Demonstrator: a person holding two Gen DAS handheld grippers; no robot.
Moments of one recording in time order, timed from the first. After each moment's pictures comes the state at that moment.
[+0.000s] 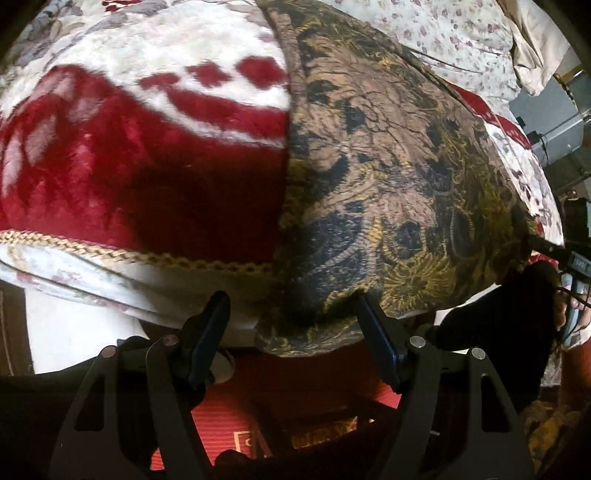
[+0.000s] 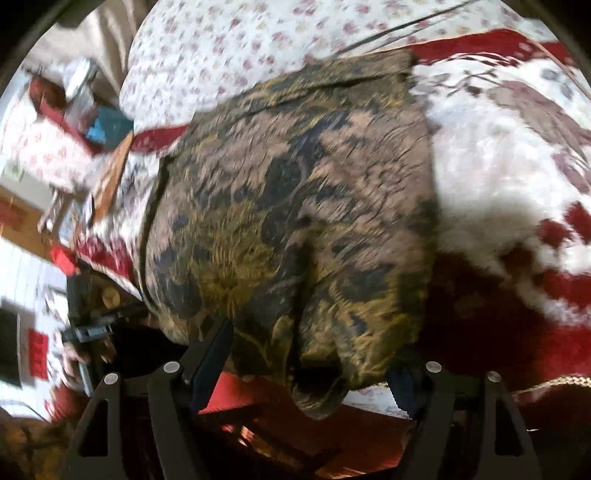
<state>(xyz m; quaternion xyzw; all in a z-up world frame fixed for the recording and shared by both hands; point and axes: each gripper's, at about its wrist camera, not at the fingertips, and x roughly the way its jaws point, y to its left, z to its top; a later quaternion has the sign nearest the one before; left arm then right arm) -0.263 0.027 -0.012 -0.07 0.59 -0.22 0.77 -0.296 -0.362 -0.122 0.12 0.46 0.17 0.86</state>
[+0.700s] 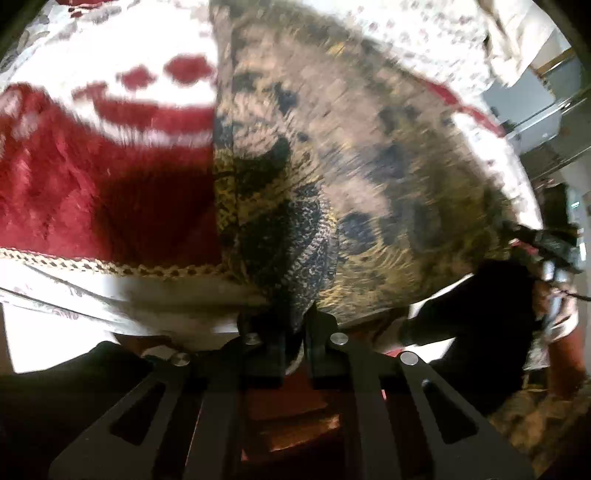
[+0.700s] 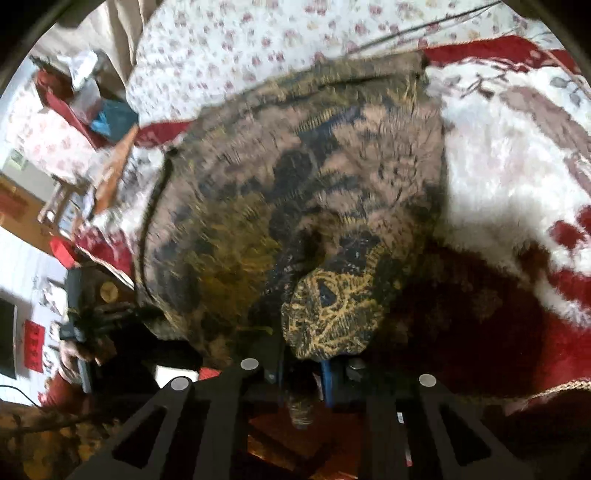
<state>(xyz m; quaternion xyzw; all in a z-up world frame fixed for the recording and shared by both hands) -0.271 0.010 -0.002 -0.10 0.58 -0.28 0.76 -0.302 -0.366 -0.118 0.15 0.42 0.17 0.88</state>
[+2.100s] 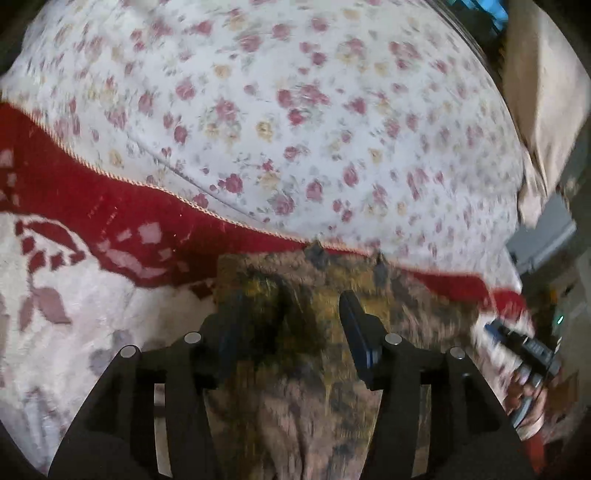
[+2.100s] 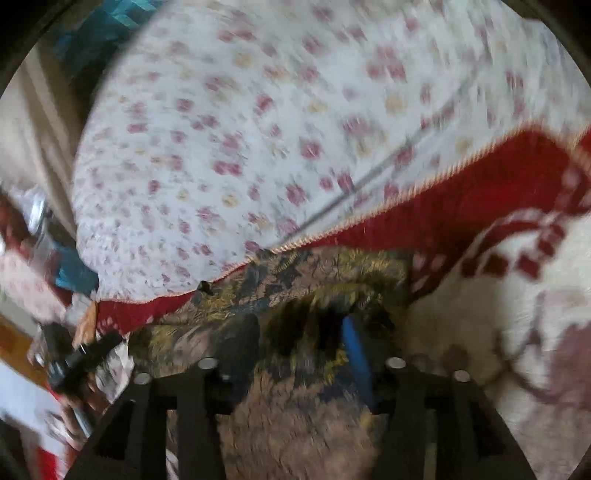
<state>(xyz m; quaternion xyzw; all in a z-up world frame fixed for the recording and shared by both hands) 0.050 0.007 0.096 -0.13 0.43 -0.22 0.86 -0.082 -0.460 -0.004 0.22 0.28 0.09 0.93</state>
